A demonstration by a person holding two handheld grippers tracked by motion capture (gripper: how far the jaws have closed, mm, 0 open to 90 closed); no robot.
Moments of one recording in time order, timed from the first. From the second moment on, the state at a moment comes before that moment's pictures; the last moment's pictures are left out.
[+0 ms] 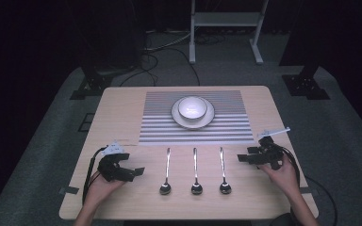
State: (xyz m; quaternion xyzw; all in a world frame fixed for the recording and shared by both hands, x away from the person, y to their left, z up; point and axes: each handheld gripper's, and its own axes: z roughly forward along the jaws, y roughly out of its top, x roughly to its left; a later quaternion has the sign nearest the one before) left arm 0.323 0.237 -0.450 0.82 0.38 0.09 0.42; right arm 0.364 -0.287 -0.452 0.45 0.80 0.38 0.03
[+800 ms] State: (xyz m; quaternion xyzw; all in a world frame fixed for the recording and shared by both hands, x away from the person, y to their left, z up) left arm 0.316 0.198 -0.446 0.84 0.33 0.07 0.42; right arm 0.362 -0.284 -0.449 0.45 0.81 0.38 0.04
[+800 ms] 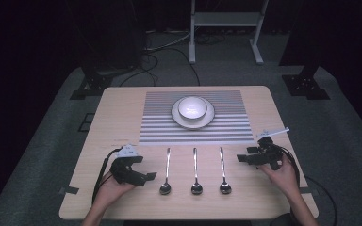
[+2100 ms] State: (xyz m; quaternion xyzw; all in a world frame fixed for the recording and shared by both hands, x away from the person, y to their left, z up) left arm 0.293 0.151 -0.461 0.92 0.19 -0.03 0.35; right arm 0.360 -0.268 -0.439 0.42 0.82 0.39 0.04
